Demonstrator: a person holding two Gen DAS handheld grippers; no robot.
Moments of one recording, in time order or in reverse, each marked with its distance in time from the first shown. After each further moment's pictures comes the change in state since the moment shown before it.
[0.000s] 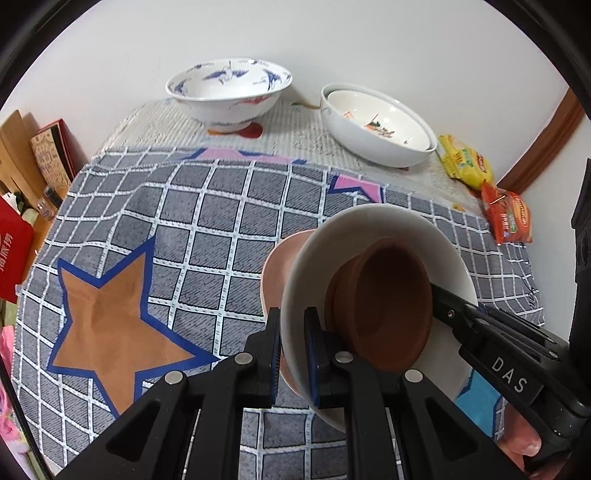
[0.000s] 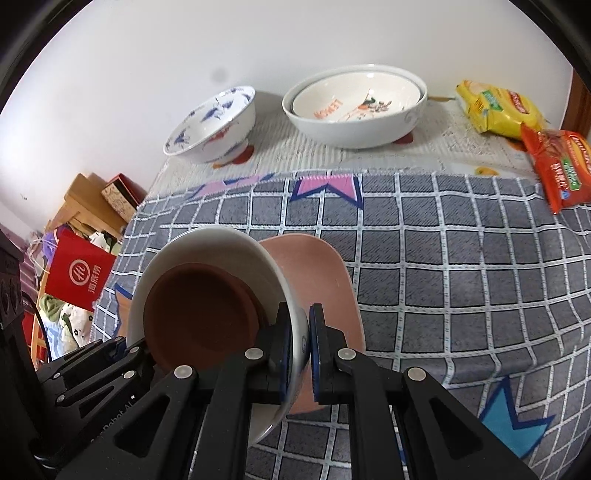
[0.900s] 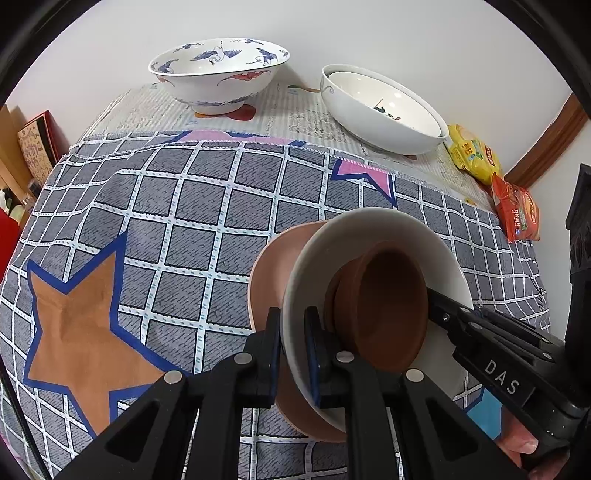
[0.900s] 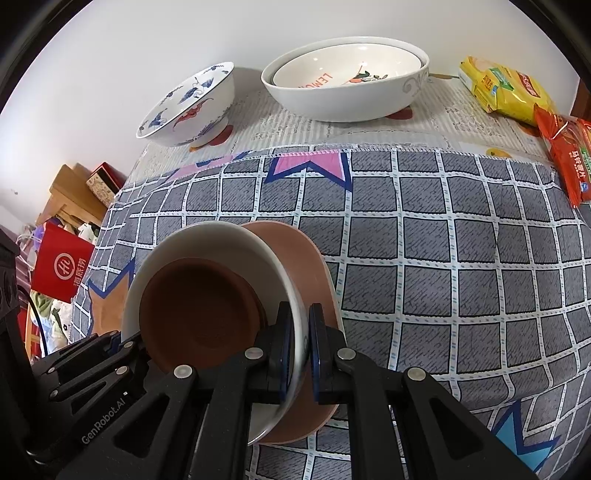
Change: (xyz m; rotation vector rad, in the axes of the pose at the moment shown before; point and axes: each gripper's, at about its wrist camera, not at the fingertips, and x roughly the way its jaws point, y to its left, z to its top) left arm 0.034 0.000 0.006 0.003 0.026 -0.022; right arm 0.037 -0.015 0.002 -0.001 0.045 -0.017
